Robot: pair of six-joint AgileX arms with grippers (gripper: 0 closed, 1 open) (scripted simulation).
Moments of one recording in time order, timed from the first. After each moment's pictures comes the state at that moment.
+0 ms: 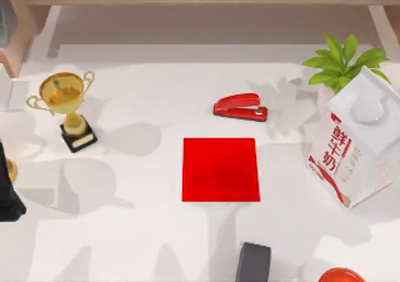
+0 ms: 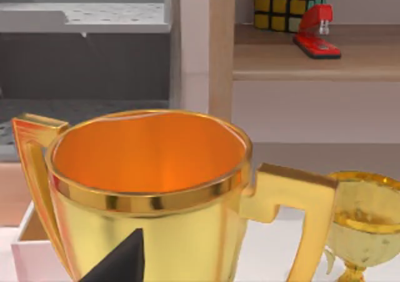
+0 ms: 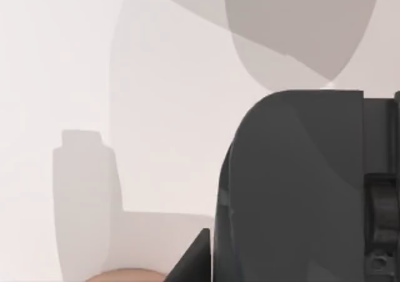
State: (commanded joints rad) left arm 0.00 0.00 0.00 0.00 0.00 0.00; right arm -0.30 1.81 1.39 -1.16 0.00 -2.15
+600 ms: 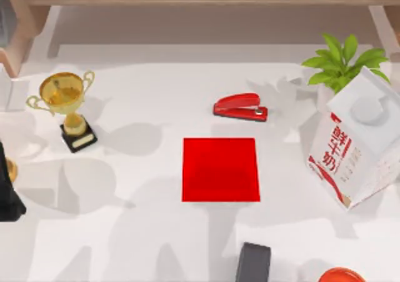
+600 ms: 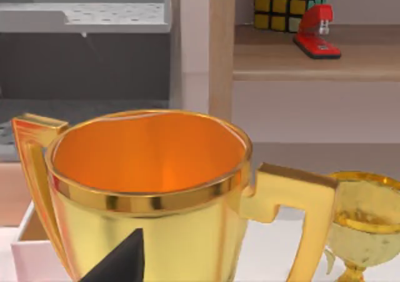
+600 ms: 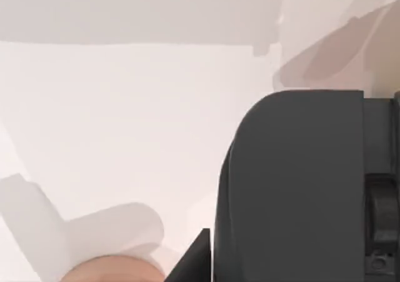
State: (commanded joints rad) left arm 0.00 0.00 0.00 0.00 0.00 0.00; right arm -0.16 1.81 1.62 -1.24 0.05 -1.70
